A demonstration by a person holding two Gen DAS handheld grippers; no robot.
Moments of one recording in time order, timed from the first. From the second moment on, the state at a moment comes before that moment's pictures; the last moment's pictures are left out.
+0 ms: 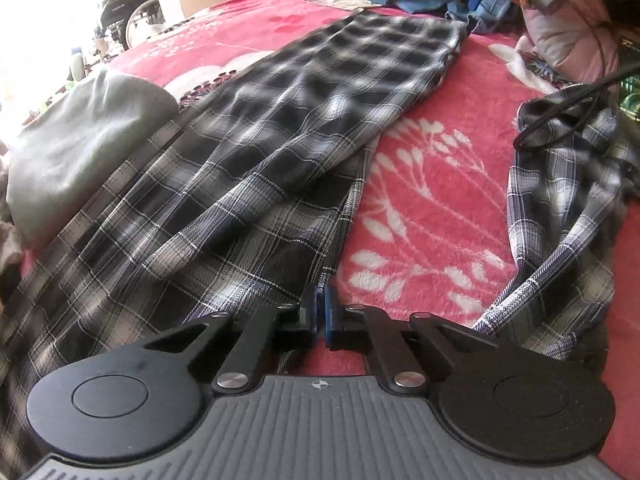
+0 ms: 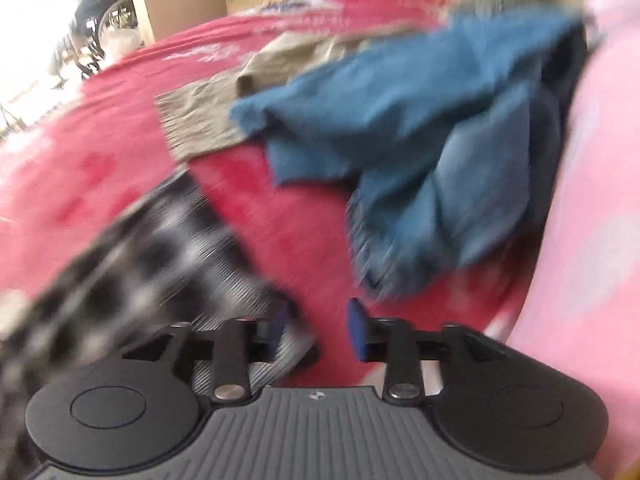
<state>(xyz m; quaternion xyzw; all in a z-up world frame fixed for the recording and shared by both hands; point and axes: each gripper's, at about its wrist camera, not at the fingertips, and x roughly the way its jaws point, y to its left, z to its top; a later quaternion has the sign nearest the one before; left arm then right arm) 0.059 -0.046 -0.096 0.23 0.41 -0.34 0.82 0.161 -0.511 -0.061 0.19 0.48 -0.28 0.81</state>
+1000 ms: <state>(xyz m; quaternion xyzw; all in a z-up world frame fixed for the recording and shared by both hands) 0.041 -0.028 -0.094 0.26 0.36 -0.44 0.78 0.179 -0.508 -0.084 0.11 0.47 -0.30 0.82</state>
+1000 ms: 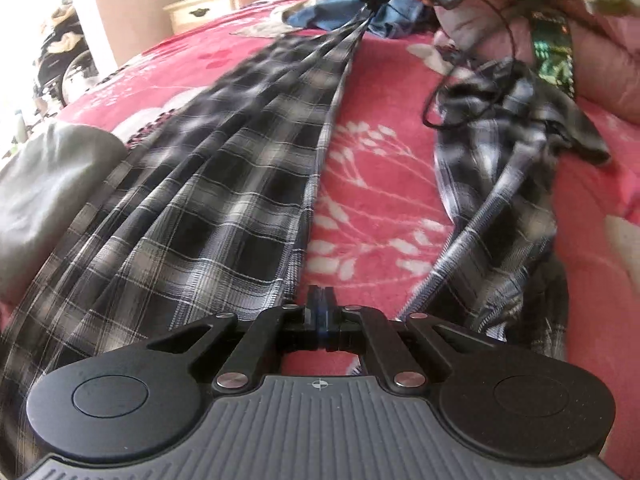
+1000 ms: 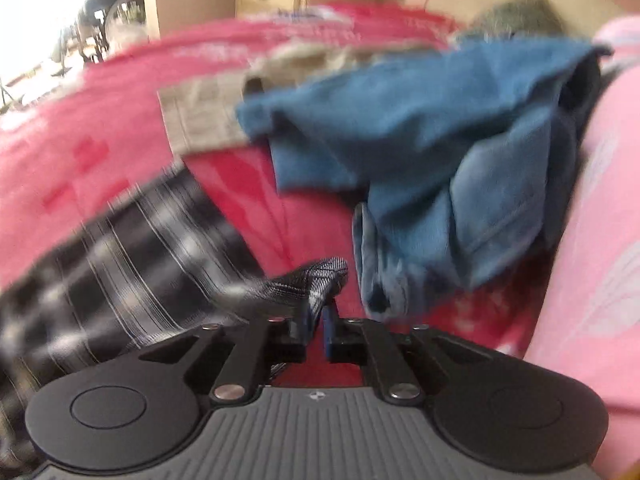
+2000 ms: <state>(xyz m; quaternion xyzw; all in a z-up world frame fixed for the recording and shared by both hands) 0.070 -0.060 -0.099 0.21 0.37 -0.37 0.83 0.127 -0.449 -0.106 0.35 0.48 -0.12 0.80</state>
